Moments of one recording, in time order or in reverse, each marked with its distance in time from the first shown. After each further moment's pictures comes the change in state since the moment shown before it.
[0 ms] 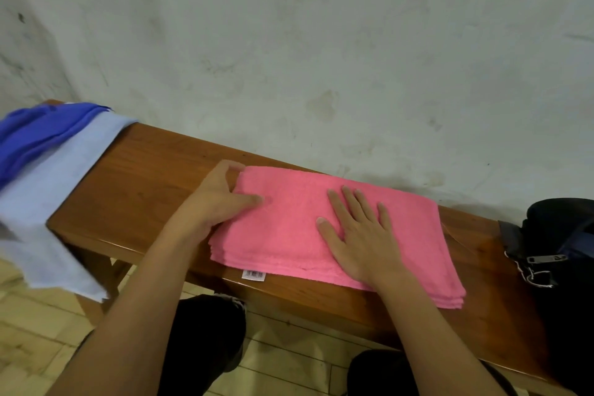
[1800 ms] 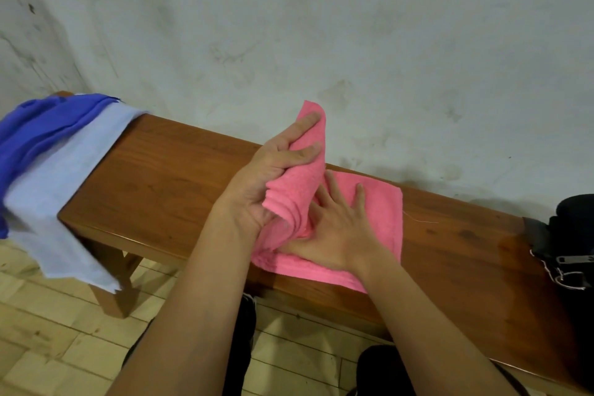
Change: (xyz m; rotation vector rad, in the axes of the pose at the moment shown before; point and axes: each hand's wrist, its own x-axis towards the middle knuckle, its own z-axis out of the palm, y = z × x) left_hand -0.016 0.041 0.035 -0.832 -0.434 0.261; right_hand 0.028 -0.049 0.001 -0.039 -0.066 -0.250
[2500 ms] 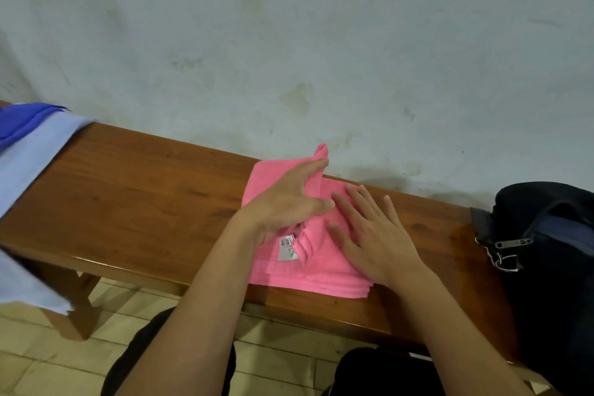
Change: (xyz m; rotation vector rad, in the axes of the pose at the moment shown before) left_hand 0.028 -0.058 0.042 0.735 -0.138 -0.093; right_hand -0.070 0.098 0.005 0.070 0.168 0.185
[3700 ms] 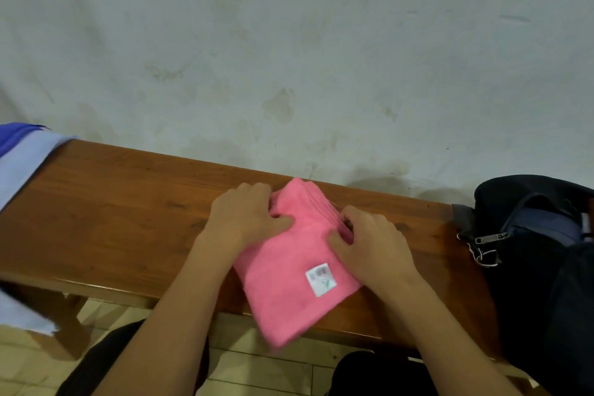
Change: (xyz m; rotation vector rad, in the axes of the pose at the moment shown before) left_hand 0.008 -0.016 -0.012 1.111 0.264 -0.120; right_hand -0.019 -0.008 -0.032 0.198 0.113 0.200
